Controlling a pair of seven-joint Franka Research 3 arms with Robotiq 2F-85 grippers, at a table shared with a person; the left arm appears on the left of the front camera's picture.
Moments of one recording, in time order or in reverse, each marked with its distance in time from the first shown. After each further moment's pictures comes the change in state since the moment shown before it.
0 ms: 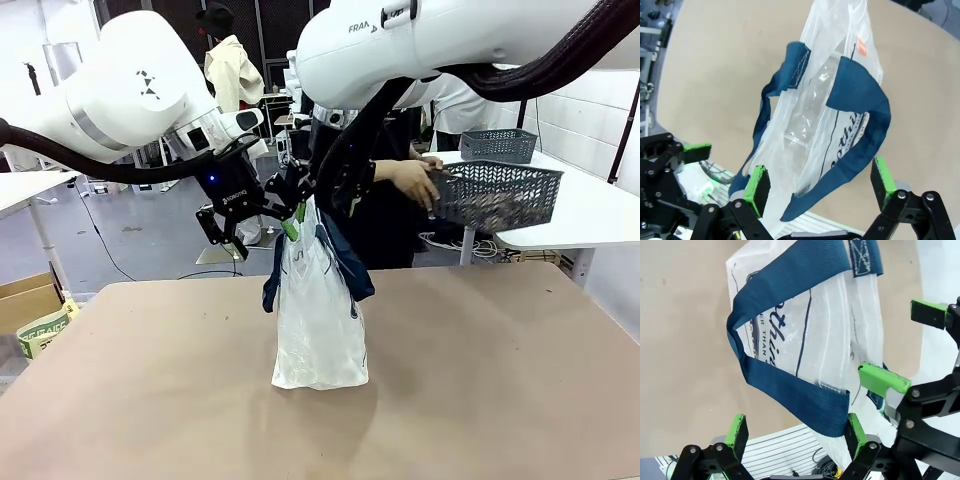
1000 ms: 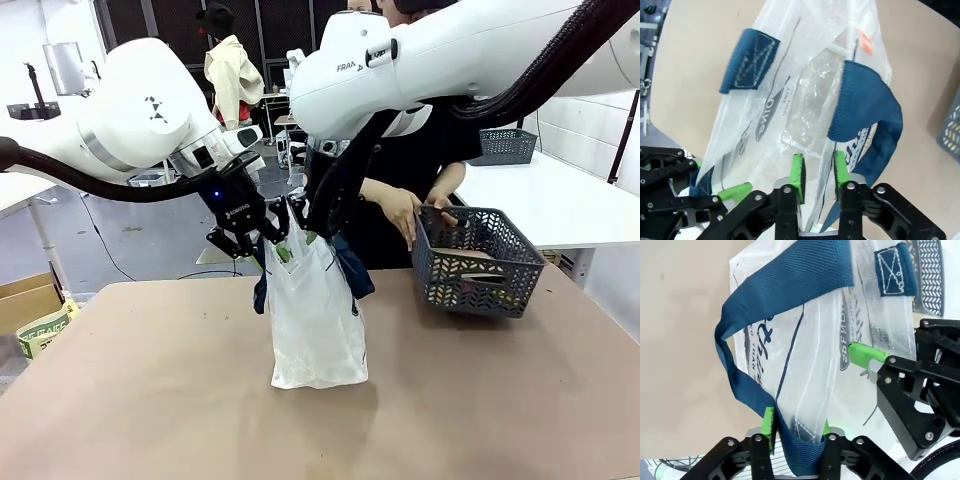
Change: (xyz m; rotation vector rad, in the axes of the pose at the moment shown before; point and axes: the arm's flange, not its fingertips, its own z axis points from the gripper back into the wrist) left arm 0.006 0.012 -0.019 -0.023 -0.019 0.069; right arm 0.004 0.000 -0.036 0.006 0.030 0.002
